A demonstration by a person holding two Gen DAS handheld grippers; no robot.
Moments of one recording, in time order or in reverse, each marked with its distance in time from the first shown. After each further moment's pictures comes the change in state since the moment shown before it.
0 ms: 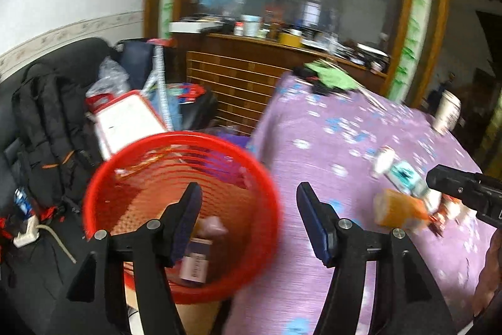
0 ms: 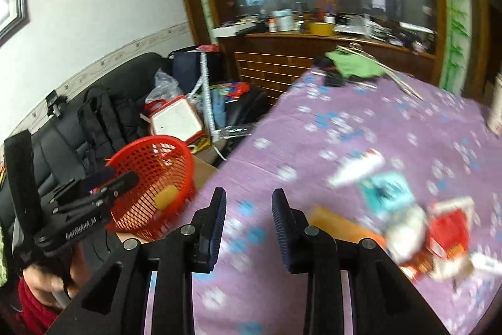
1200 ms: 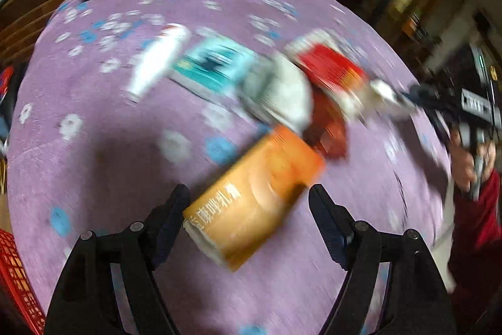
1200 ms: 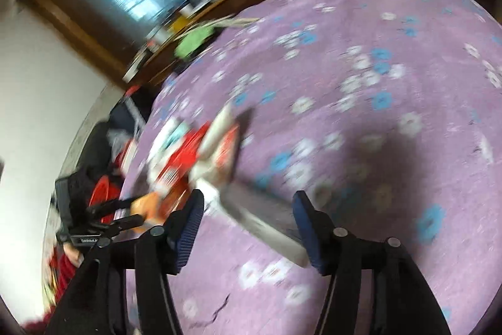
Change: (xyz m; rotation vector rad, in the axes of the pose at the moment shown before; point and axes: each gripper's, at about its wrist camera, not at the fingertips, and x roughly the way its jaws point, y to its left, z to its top) left arm 0.106 -0.208 -0.034 0.461 0.532 -0.591; right arm -0.106 -0.298 -0.101 0.538 0.093 0.047
